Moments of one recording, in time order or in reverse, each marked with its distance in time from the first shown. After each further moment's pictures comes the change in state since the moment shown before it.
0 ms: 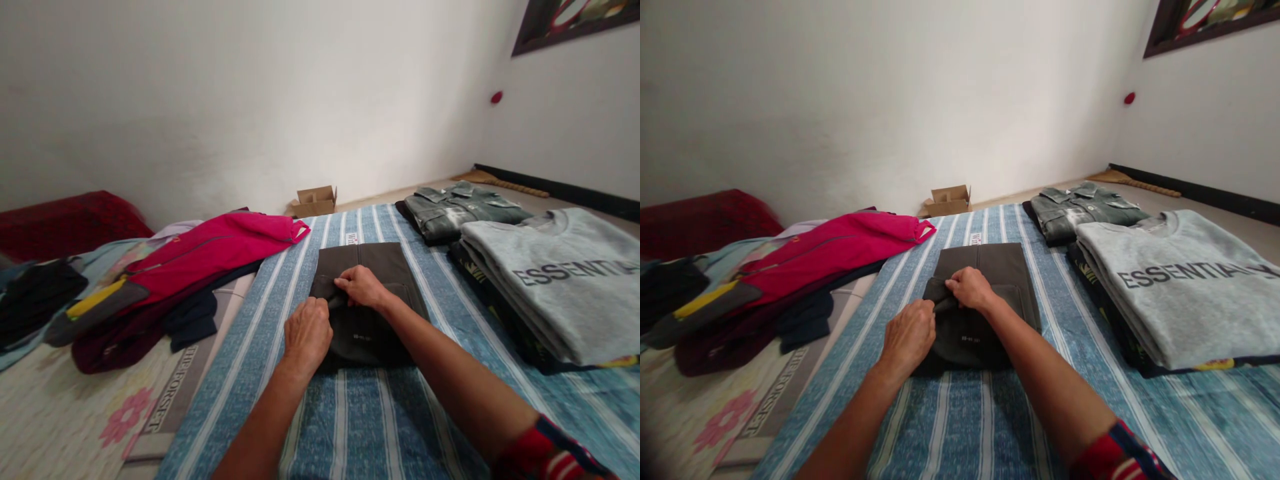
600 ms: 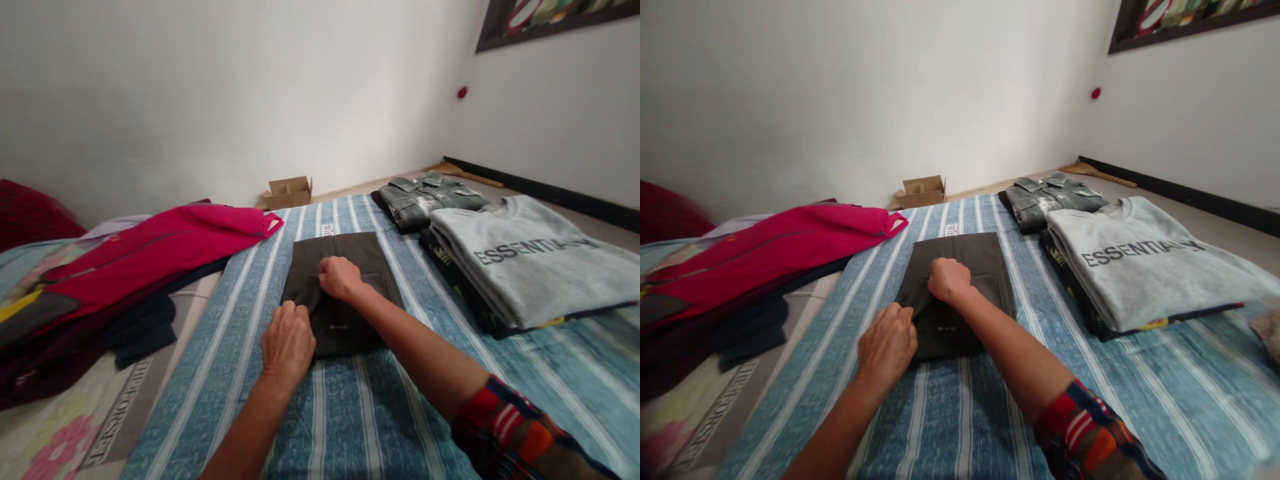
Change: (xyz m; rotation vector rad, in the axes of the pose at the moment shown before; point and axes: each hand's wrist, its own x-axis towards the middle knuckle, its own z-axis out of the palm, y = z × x) left_hand -0.014 0.010 0.014 0.064 0.058 0.031; right_hand -0.009 -0.009 -0.002 -0.337 0.182 0.138
